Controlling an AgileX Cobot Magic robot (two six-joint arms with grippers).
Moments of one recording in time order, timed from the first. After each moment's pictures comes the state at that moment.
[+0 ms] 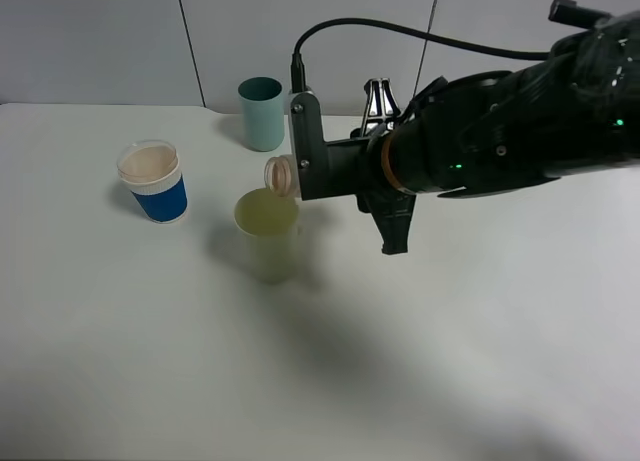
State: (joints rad) left arm -0.08 0.00 -0.51 0.10 1.06 -0.21; right arm 0.85 1.69 -0.91 -1.15 0.42 0.03
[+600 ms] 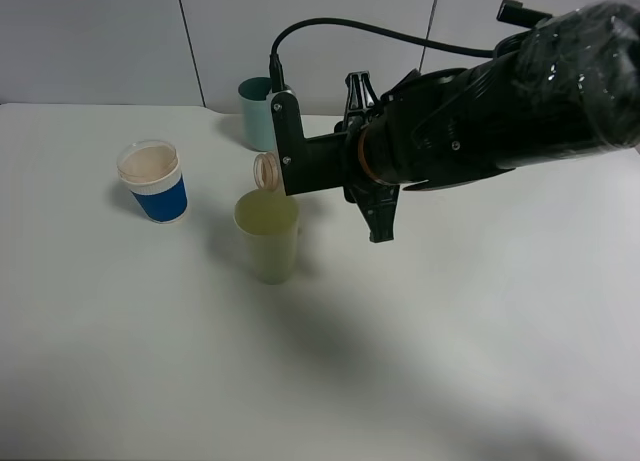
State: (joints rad) left arm -0.08 0.00 -0.51 0.10 1.06 -0.21; right arm 0.87 1.76 -0.97 -1.20 0.47 0.03
